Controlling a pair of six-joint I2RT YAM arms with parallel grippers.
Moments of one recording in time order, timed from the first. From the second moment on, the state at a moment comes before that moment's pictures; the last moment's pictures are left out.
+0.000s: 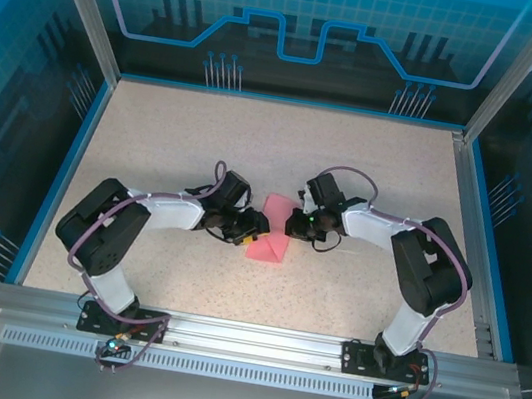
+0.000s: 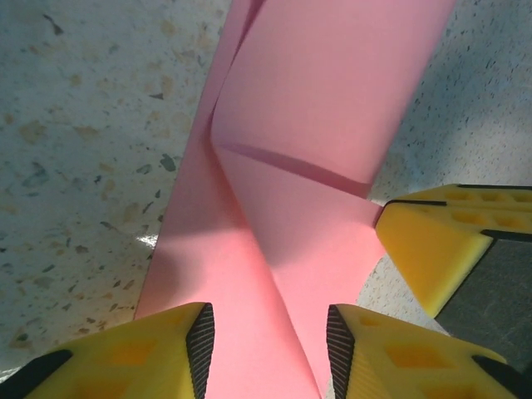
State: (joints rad) left arm -0.55 1.69 0.81 -0.10 0.46 -1.04; right arm 0.54 1.77 0.97 -0.34 -0.37 0.57
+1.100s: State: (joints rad) left arm -0.55 1.77 0.91 -0.14 0.50 -0.97; right arm 0.50 1.53 0.94 -0.42 -0.21 0.59
